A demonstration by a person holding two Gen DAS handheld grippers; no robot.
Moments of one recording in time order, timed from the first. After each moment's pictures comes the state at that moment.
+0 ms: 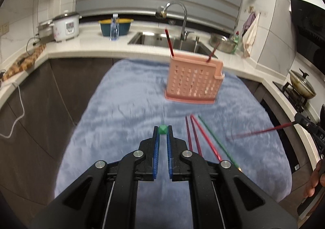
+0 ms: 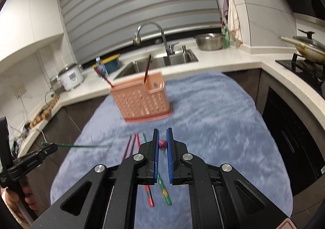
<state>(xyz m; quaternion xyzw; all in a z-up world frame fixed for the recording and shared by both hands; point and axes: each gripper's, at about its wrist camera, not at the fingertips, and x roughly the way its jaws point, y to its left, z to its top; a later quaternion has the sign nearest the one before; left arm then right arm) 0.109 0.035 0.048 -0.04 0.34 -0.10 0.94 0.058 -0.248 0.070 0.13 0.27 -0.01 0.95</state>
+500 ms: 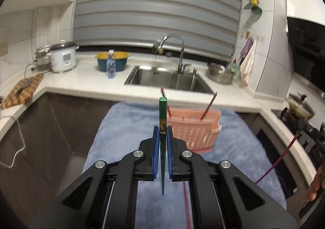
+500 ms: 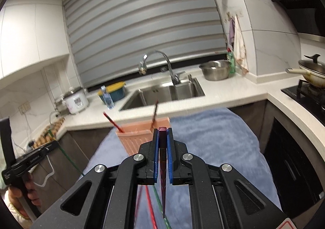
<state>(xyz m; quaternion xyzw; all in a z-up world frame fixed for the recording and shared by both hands) 0.168 0.029 0.138 -0.05 0.25 -0.11 0.96 0.108 -0.261 0.151 0.15 0.19 0.01 0.97</state>
